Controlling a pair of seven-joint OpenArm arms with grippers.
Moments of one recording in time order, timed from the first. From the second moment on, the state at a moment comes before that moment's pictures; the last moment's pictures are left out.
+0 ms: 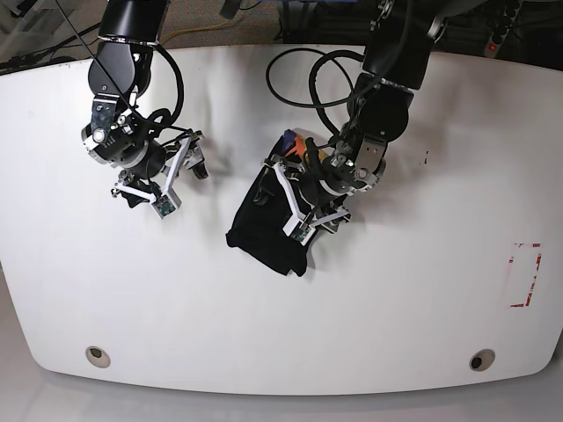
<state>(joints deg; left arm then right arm) -10.6 1.8 16.9 72.6 -7.5 -20.8 31.8 -2.7 8.6 13.3 99.2 9.8 41.1 -56.1</state>
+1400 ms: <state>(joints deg) 2.2 -38.5 -15.8 59.1 -11.5 -31.4 19.0 -2.6 8.8 13.3 100.6 9.6 41.1 -56.1</state>
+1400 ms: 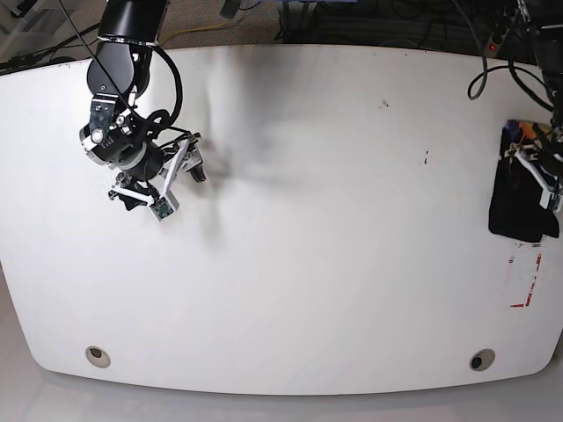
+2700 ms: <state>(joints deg) 8.3 -9.6 -18.2 91.8 4.7 -22.8 7.2 -8.5 15.9 13.0 85.6 2.3 37.6 -9.9</state>
